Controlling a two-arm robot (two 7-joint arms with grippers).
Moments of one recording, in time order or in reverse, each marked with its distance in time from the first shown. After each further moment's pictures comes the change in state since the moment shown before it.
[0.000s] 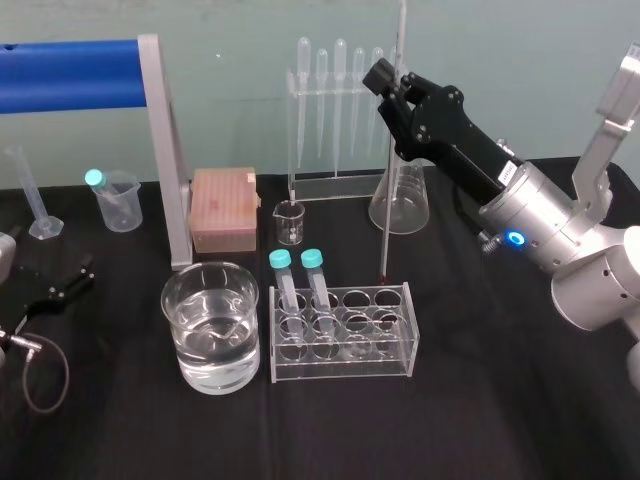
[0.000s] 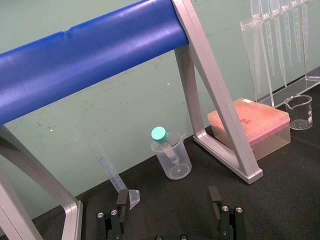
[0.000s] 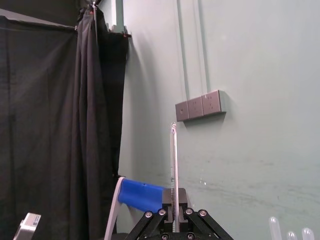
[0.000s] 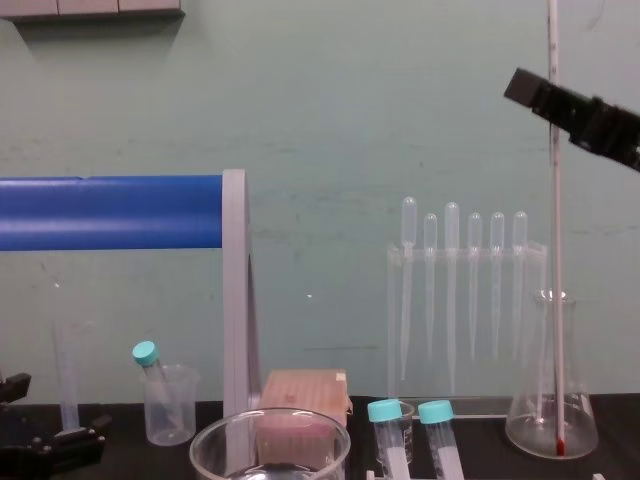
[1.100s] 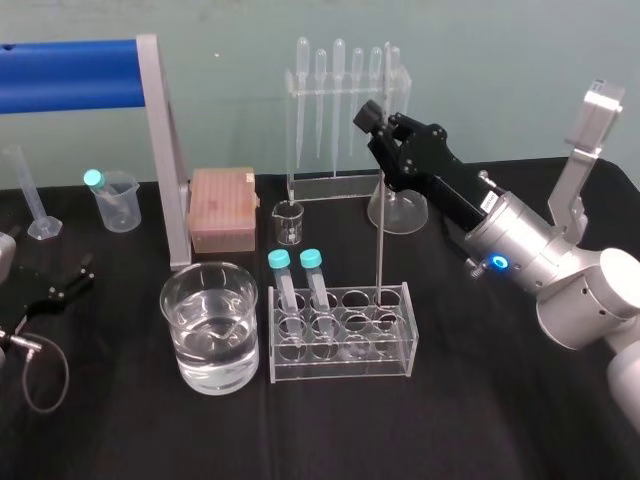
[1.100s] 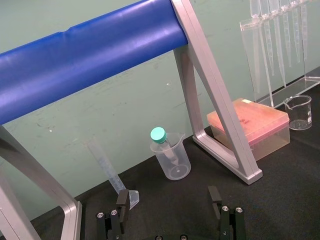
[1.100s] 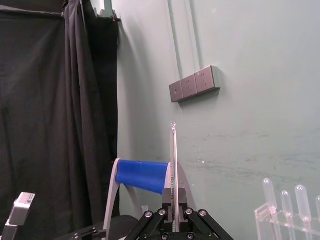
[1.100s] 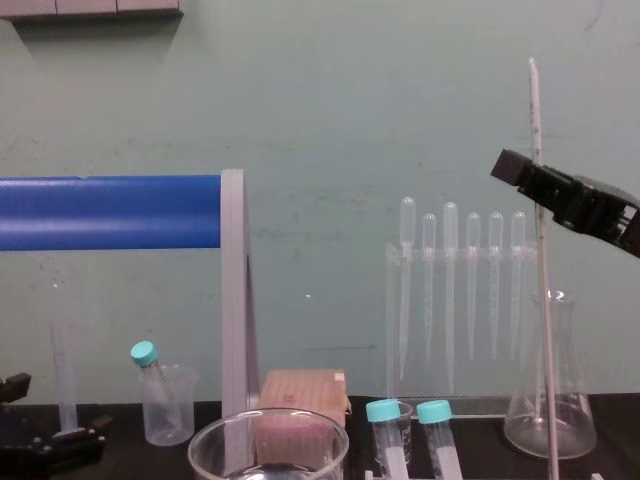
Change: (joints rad) left arm 0.000 0.000 0.000 0.000 0.000 0.000 0.000; right arm 0.016 -0.042 -0.017 0.137 -0.001 -0.004 0.051
